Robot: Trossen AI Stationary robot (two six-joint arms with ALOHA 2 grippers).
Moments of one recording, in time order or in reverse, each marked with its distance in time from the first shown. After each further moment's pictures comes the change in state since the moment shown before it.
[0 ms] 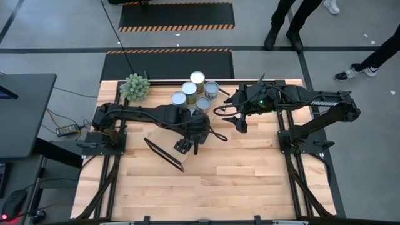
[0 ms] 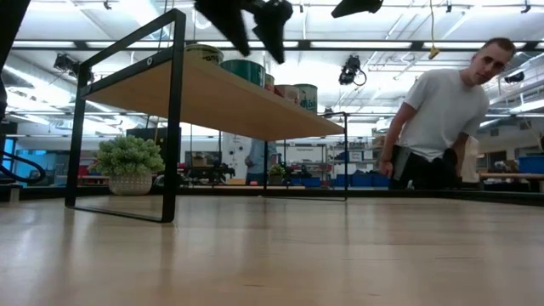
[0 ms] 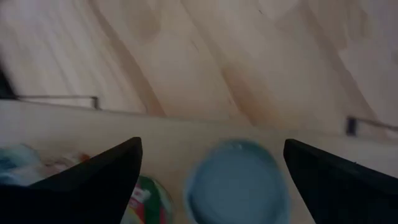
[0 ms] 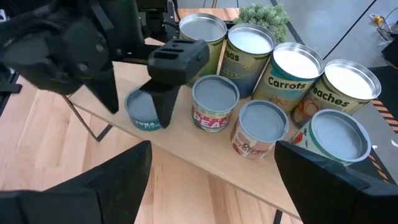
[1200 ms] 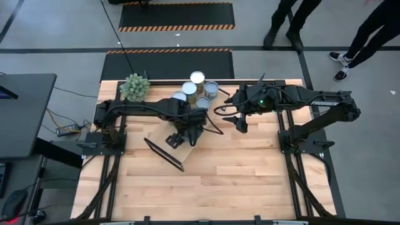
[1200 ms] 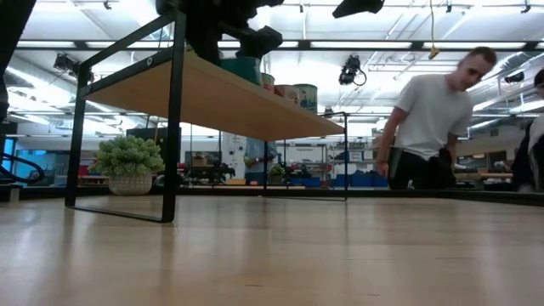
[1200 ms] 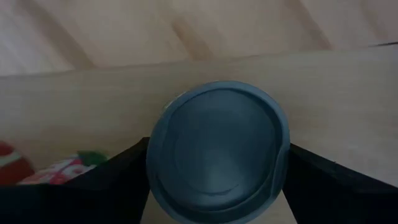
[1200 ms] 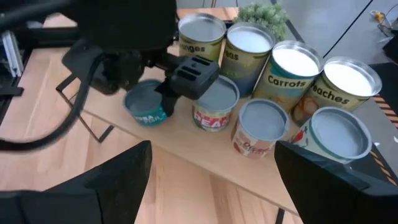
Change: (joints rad) left arm 0.097 0.001 -0.065 -0.113 0.175 0.192; right arm 0.000 -0.002 0.000 -0.005 0.000 0.018
